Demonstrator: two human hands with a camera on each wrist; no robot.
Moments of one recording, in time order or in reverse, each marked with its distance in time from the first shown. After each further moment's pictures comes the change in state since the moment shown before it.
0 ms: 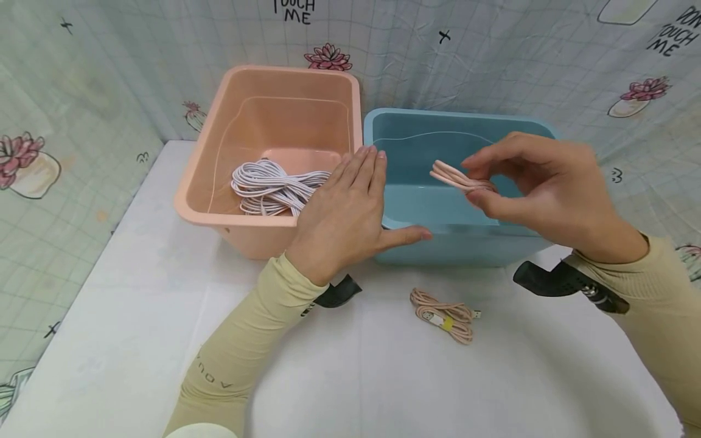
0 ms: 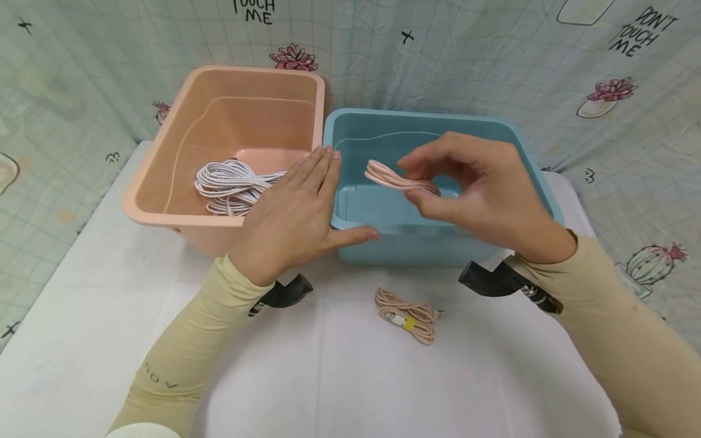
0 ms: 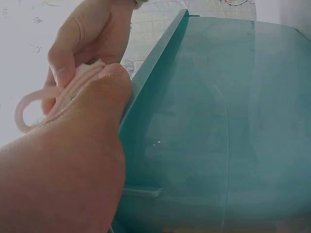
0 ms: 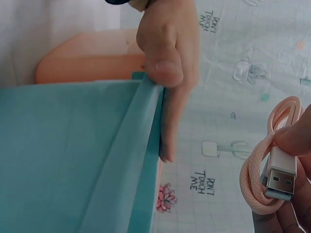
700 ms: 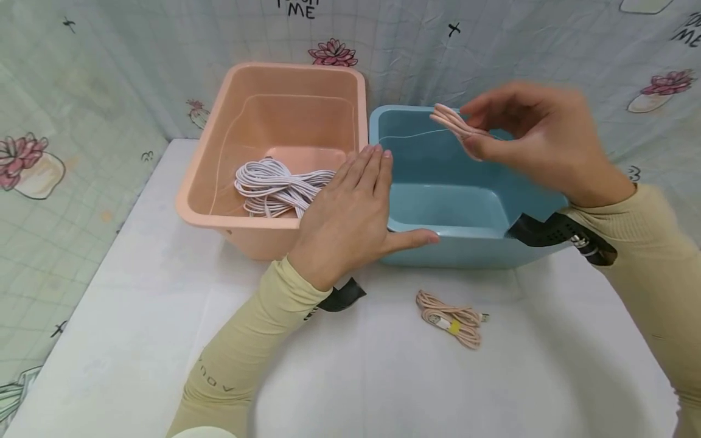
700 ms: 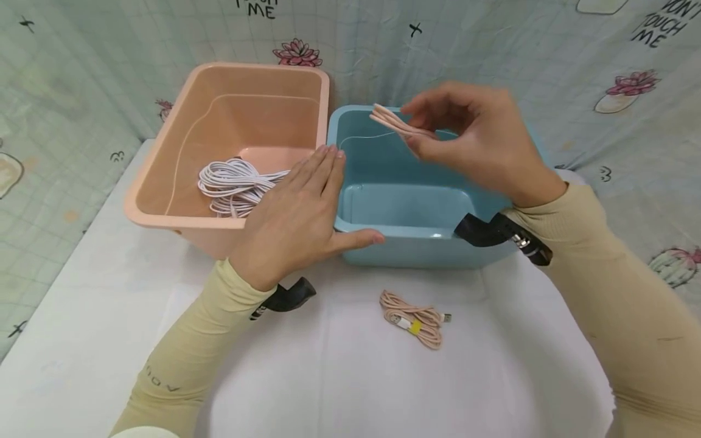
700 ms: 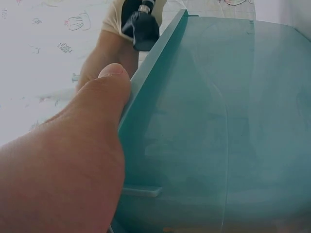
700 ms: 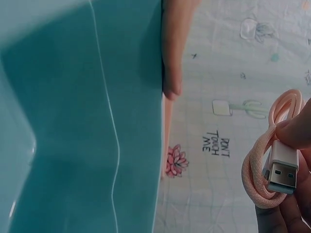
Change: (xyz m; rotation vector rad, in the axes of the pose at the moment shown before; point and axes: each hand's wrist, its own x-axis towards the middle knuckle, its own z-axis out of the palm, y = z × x) left_hand 0.000 0.000 0.003 0.044 0.080 0.030; right_hand 0.040 0.031 -0.019 -0.488 0.062 0.202
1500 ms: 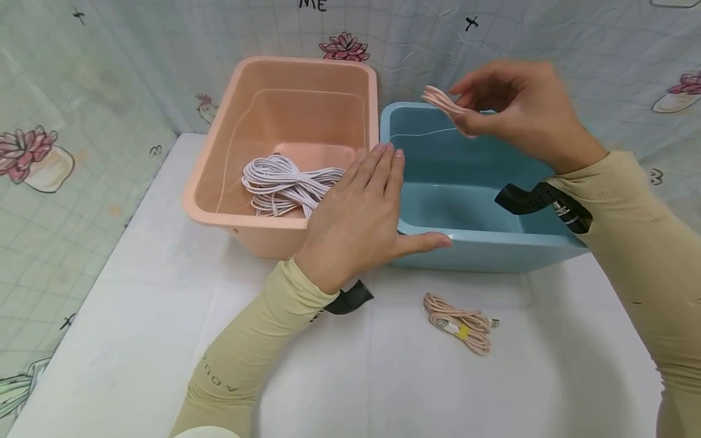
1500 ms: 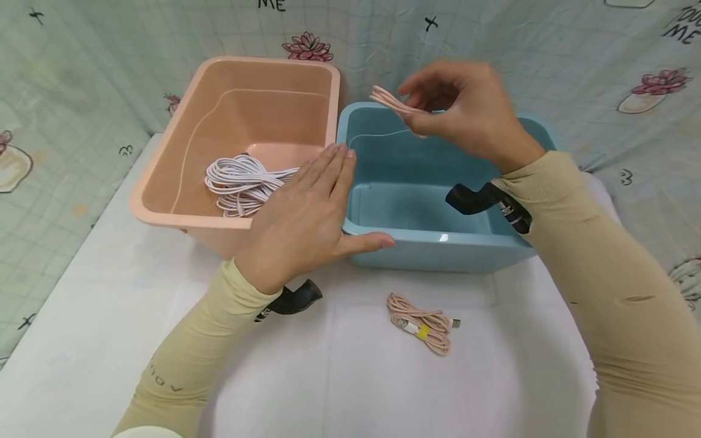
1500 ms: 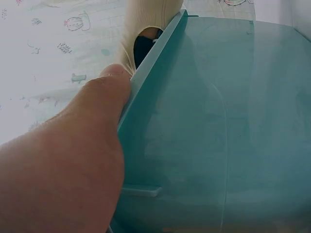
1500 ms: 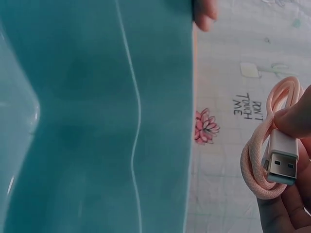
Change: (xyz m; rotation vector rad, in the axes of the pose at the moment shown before) left_hand 0.000 -0.001 0.001 0.016 -0.014 -0.007; right_hand 0.043 0.035 0.019 -0.066 -0.051 0.057
